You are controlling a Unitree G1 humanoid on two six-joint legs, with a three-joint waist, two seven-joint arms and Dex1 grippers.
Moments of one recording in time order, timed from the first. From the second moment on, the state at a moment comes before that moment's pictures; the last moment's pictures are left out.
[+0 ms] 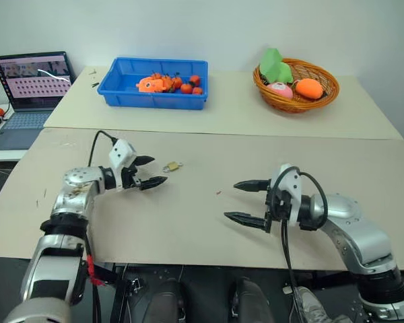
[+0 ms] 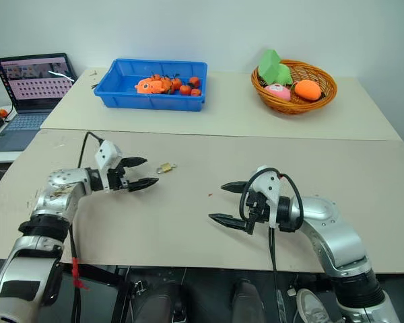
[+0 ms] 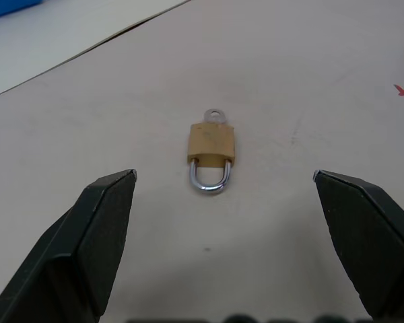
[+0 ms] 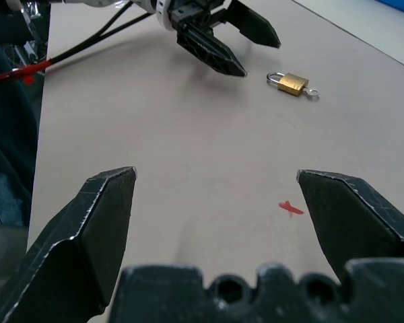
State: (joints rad) left arm -0.74 0.56 -0.05 0.78 -0.20 0.00 -1.15; right arm -0.25 -0.63 0.06 -0.41 0.46 0.50 0.93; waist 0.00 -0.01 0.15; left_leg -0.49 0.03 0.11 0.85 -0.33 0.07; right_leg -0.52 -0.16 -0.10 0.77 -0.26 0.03
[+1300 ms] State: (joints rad) left arm -0.97 0.43 -0.04 1.18 -0.03 -0.17 -1.10; right arm -0.17 -0.62 -0.01 -0.52 0.49 0.54 0.77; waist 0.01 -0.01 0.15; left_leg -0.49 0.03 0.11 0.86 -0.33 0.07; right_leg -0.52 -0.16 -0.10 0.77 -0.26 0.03
